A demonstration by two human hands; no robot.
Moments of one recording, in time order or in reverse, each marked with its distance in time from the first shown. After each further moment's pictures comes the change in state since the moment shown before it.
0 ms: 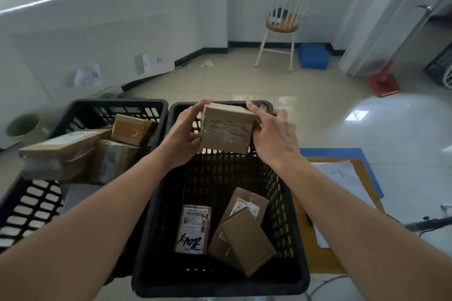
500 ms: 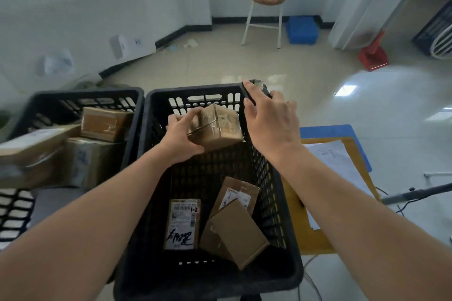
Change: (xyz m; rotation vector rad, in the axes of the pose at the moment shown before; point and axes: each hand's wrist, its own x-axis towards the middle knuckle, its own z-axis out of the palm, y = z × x) left_hand 0.028 -0.038 0.046 0.199 -0.086 -0.357; right_hand 0.005 0.015 -0.008 -0.084 0.105 0.006
